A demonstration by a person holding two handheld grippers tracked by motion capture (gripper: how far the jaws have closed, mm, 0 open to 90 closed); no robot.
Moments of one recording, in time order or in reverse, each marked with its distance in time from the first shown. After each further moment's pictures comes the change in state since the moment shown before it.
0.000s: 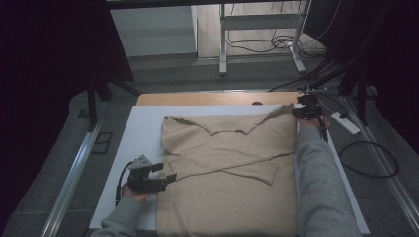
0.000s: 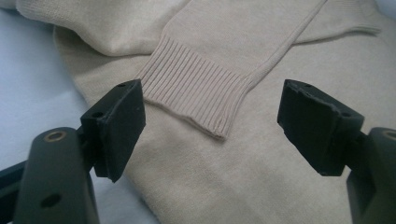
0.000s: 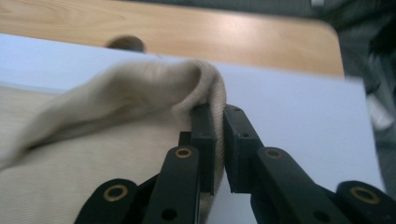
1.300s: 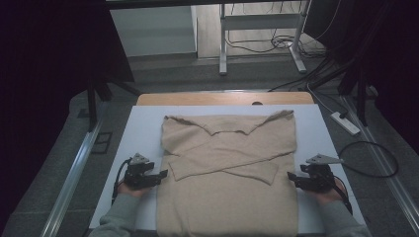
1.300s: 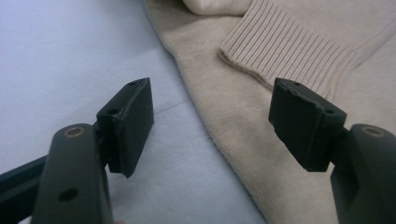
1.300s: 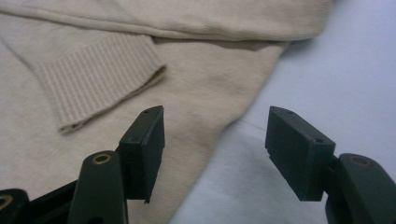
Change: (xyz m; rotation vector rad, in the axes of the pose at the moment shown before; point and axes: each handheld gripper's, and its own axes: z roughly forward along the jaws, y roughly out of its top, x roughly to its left) left arm 0.026 -0.006 0.012 0.120 0.195 -0.050; right arm 0.039 -0.184 -0.116 -0.030 0.279 -0.228
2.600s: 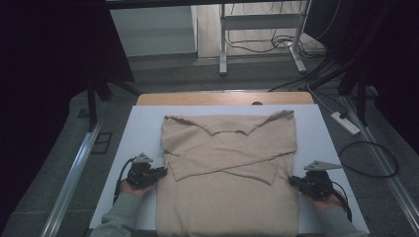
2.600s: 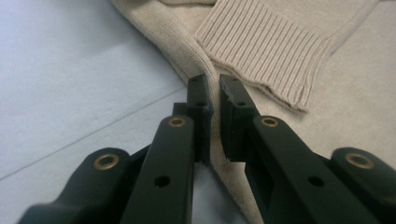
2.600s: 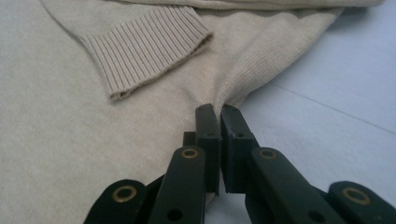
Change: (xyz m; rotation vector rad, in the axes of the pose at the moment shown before) left arm -0.001 0.001 0.002 0.035 -0.108 0.029; right arm 0.010 -0.014 -0.006 0.036 0.092 0.019
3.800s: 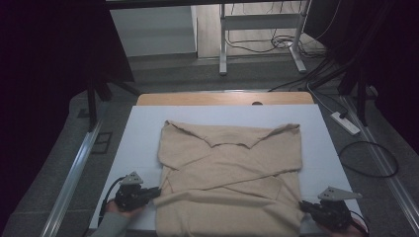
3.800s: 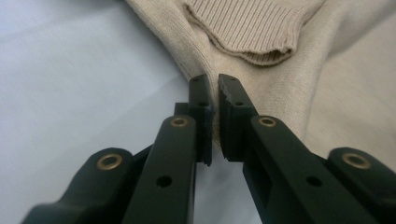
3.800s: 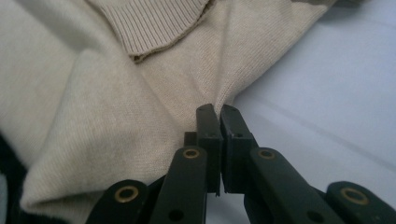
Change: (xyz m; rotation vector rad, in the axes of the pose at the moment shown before) left arm -0.026 -0.051 -0.043 0.021 -0.109 0.050; right arm 0.028 -0.054 -0.054 0.029 0.038 -0.061
